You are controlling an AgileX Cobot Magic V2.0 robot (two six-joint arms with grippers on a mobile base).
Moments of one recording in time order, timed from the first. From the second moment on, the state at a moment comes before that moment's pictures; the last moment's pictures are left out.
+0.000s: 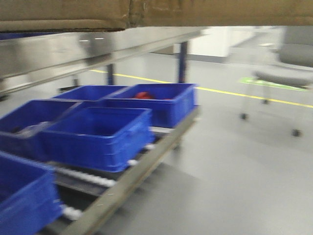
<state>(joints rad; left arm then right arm) -0.73 1.37 -1.80 0.53 1.32 -0.61 0.48 1.36 -1.79 0.05 1.16 0.05</state>
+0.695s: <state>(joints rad) -0.73 1.37 -1.80 0.53 1.32 -0.61 0.48 1.36 -1.79 0.05 1.16 0.05</state>
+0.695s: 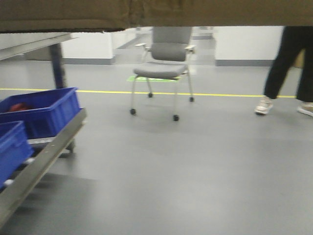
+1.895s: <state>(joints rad) -0.73 1.37 -1.80 0.53 1.32 -0.61 0.48 1.36 -1.79 0.05 1.16 0.05</state>
